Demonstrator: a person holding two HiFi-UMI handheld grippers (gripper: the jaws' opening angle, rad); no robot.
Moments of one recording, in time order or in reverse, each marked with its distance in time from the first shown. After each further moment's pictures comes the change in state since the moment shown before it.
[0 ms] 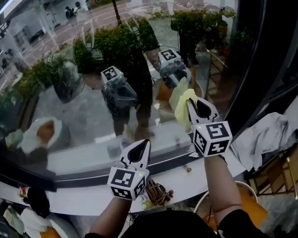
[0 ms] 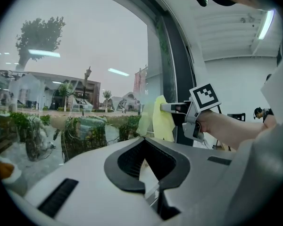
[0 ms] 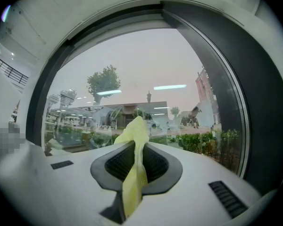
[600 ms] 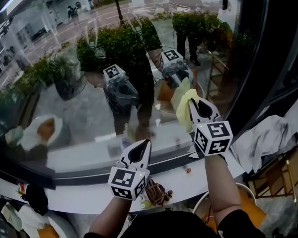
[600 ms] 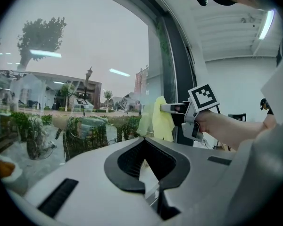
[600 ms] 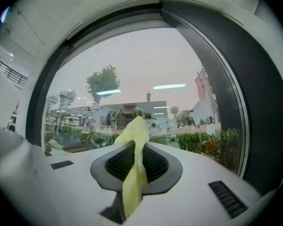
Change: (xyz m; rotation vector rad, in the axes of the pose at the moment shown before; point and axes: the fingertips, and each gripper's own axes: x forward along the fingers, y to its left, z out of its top) left arm -0.007 0.000 0.001 0.009 0.002 0.006; right arm 0.001 0.001 0.001 0.011 0.006 -0.003
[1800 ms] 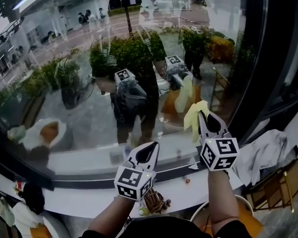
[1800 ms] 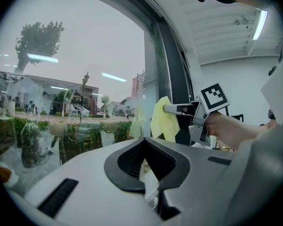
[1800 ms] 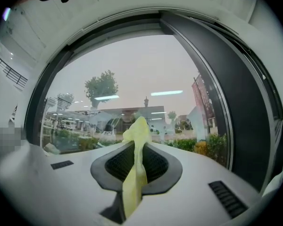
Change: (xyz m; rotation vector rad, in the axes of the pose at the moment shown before) left arm 0.000 -0.020 0.034 0.007 -0.065 -0.019; right arm -0.047 0.000 0.035 0.007 -0.068 -0.034
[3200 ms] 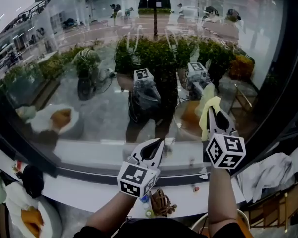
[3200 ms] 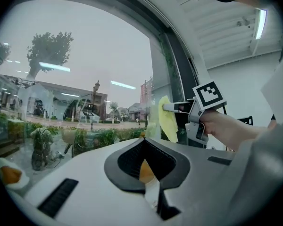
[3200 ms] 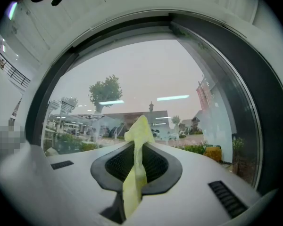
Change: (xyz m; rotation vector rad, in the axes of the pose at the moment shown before) left arm -0.076 0.095 0.031 -0.005 -0.080 0.109; right arm 0.060 0.110 0.055 -0.012 -0.067 0.037
